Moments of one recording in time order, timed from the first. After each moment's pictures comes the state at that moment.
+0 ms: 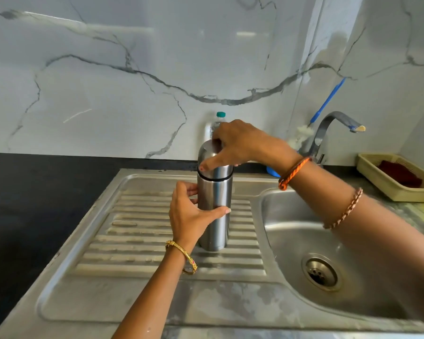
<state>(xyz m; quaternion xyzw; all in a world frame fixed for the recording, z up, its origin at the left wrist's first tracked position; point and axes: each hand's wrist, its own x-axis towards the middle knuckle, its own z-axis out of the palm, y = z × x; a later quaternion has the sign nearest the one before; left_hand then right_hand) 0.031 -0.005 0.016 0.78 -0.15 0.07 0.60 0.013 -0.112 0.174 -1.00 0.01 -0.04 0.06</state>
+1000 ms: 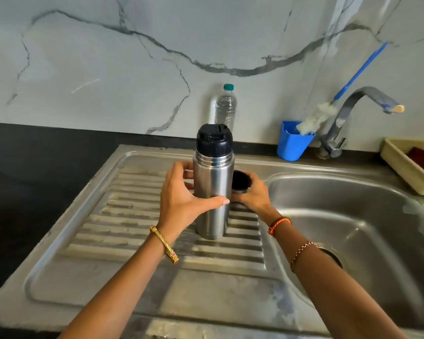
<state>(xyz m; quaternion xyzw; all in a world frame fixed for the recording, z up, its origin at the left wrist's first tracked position) 0.043 -0.002 0.021 0.82 -0.18 0.05 0.55 0.051 -0.197 -0.048 -0.84 0.19 -0.14 0.49</state>
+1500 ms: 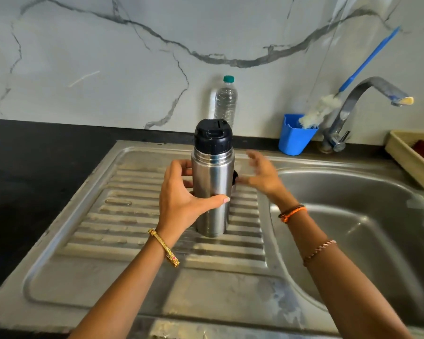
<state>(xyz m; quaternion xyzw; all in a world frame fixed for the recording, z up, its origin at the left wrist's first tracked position) 0.040 -0.003 0.020 0.81 -0.18 0.04 0.55 0.055 -0.206 -0.007 -0.87 0.17 -0.09 0.45</state>
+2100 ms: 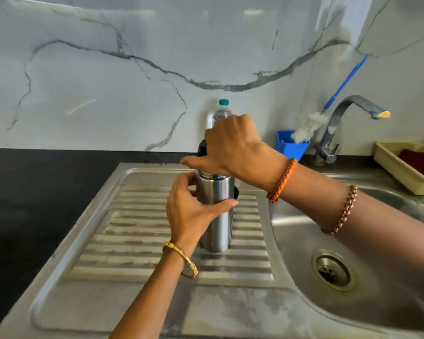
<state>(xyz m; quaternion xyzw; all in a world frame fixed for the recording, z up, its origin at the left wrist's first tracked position) 0.037 -0.014 0.025 0.80 -0.15 0.11 0.57 0.019 -0.095 0.157 -0.97 0.02 -0.11 -0.22</state>
